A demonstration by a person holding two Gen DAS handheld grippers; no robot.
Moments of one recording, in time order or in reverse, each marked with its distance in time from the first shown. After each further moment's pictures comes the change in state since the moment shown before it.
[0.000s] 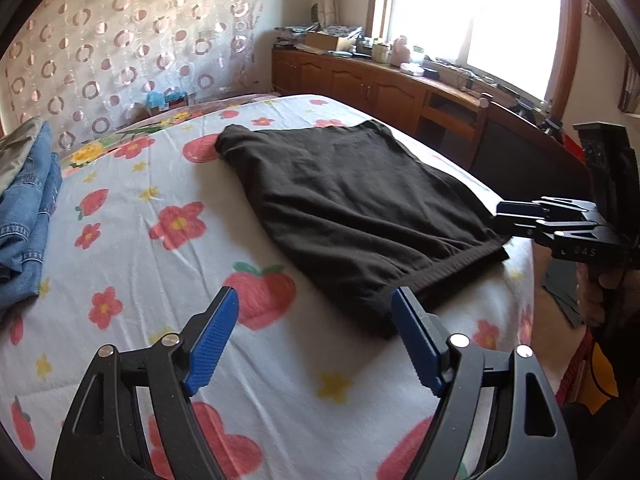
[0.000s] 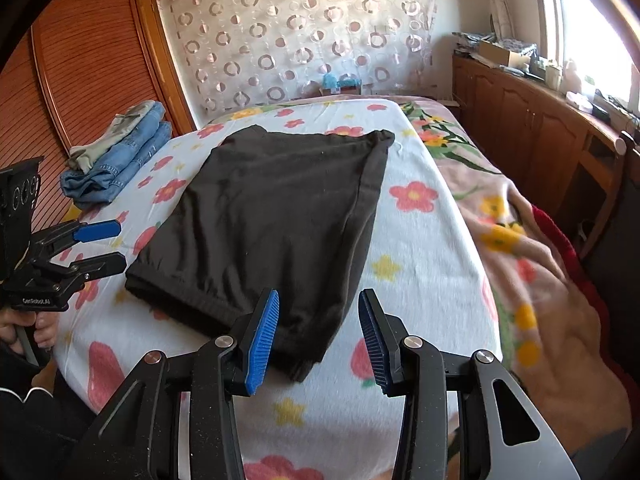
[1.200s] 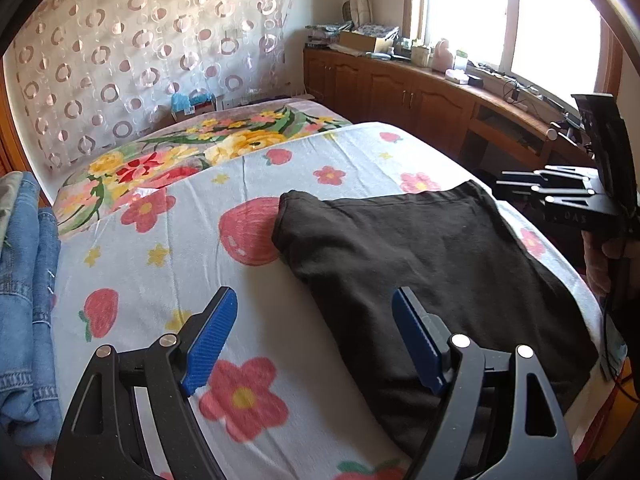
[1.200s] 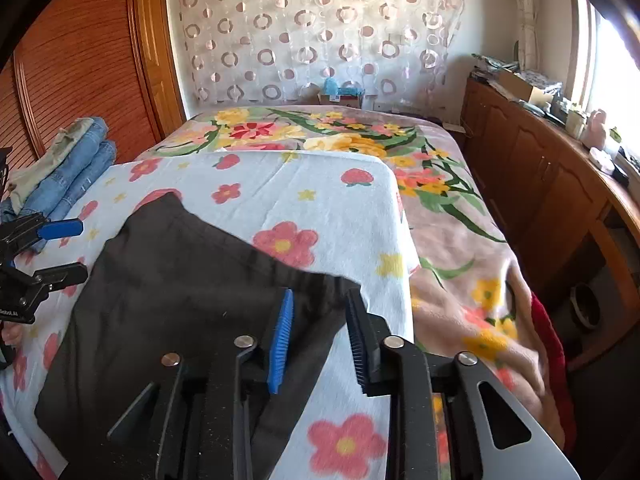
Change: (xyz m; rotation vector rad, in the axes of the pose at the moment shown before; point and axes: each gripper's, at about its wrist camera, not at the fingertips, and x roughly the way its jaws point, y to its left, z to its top) left arm 0.071 0.059 0.100 -0.029 0.008 0.123; right arm 0.102 -0.028 0.122 -0.132 0.008 -0.054
